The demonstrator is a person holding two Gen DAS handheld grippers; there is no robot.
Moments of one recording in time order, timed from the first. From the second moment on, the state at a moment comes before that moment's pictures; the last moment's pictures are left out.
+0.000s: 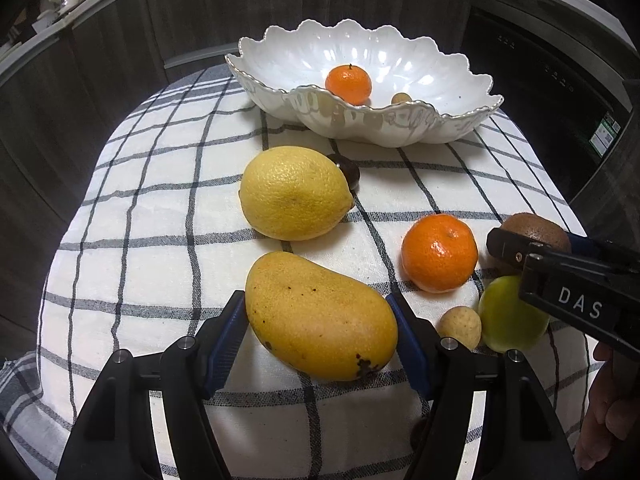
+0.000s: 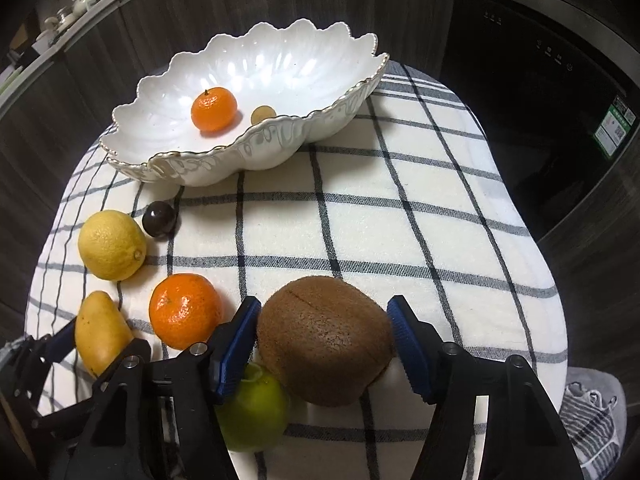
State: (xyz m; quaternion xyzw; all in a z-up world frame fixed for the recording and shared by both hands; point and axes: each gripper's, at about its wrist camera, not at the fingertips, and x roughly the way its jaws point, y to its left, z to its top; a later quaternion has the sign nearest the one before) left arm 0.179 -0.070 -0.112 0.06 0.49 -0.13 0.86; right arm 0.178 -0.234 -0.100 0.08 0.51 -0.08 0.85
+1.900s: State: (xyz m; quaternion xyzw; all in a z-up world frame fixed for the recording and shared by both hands) left arm 0.266 -0.095 0.018 0.06 0.34 -0.16 0.92; right arm 0.231 -0.252 0.036 0.05 0.36 -0.09 0.93
